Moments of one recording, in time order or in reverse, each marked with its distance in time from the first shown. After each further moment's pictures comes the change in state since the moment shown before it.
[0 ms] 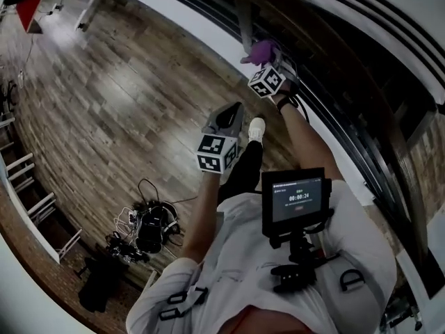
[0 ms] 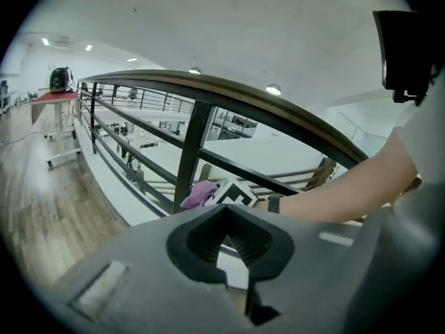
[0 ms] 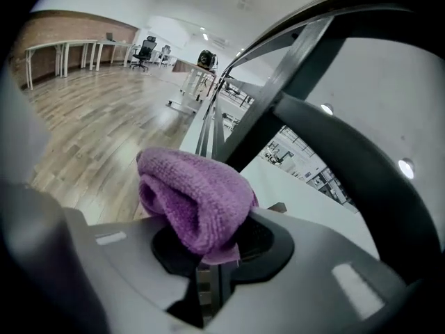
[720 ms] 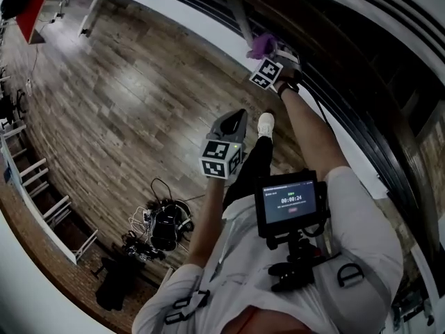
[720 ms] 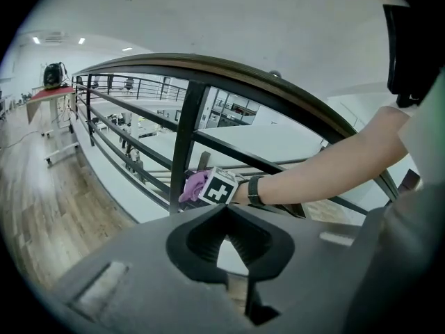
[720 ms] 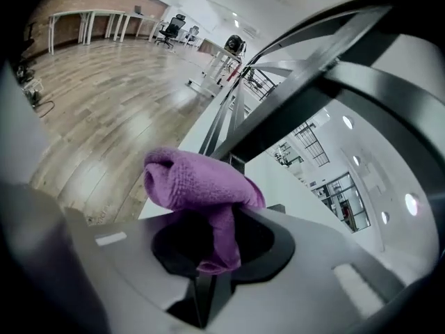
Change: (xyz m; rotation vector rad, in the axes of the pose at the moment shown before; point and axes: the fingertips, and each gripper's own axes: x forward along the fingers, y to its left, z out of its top) left arm 0.000 -0.015 -0.031 0.007 0.108 -0.006; right arm 0.040 0.012 -0.031 -0.268 0.120 0.002
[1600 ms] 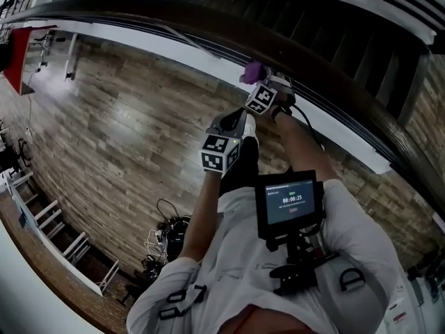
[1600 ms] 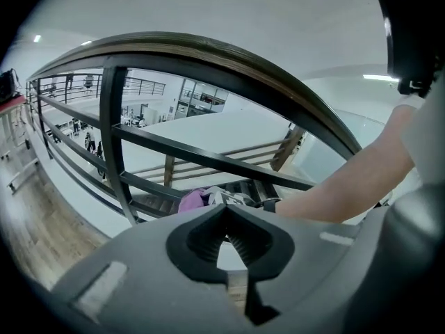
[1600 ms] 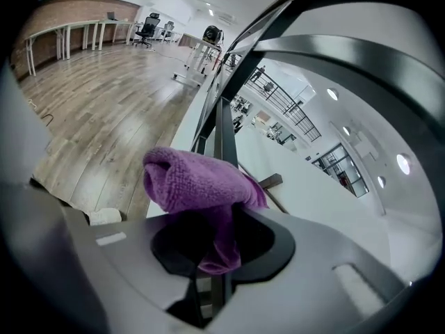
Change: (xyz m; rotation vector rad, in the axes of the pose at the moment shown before) left arm 0.059 -0.133 -0.011 0.177 0.101 -0.208; right arm -0.087 0.043 -0.172 0.188 0.097 0.021
